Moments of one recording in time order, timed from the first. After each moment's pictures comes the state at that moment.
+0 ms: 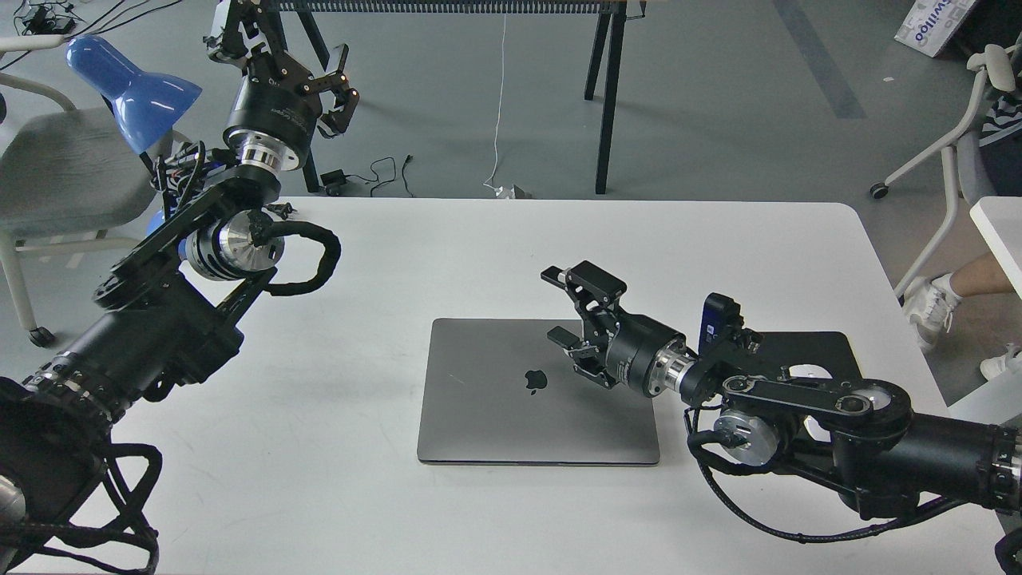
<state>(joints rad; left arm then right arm) -0.85 0.21 -0.85 -0.80 0.11 -0.13 -0.49 0.86 -0.37 0.03 1.27 -0.22 -0.09 0.37</state>
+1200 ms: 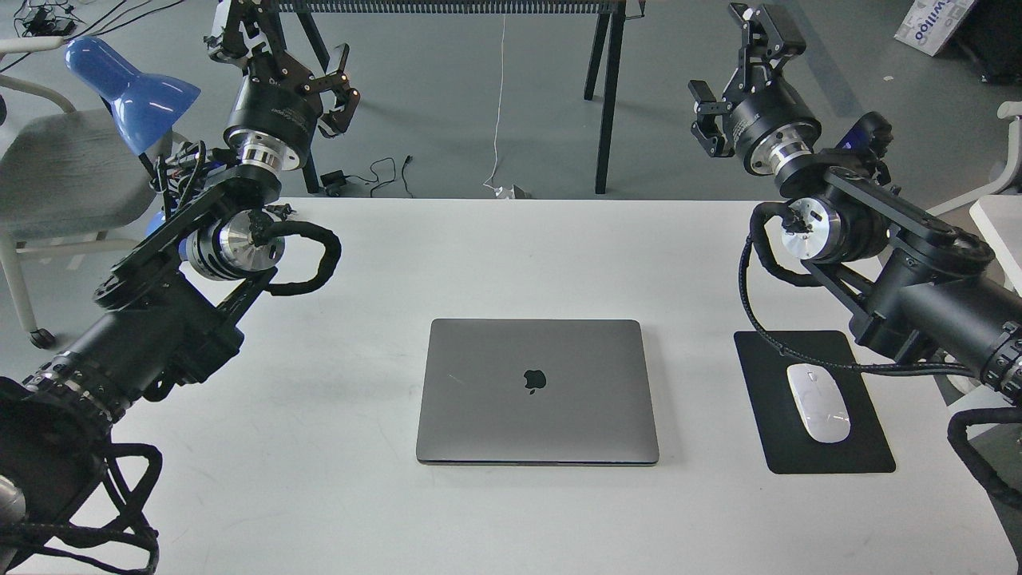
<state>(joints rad) -0.85 0.21 -0.85 -0.80 0.11 -0.13 -0.49 0.99 -0.32 0.47 0.81 -0.06 -0.06 0.36</state>
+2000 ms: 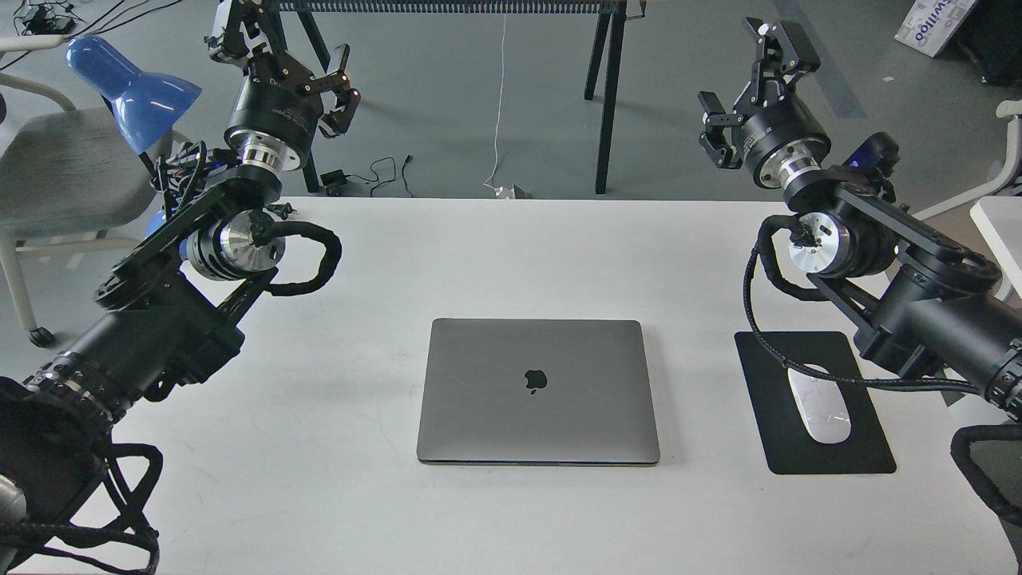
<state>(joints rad) -0.85 0.21 -0.85 -0.80 0.11 -0.13 -0.49 0.95 -0.33 0.51 0.83 -0.07 -0.05 0.38</state>
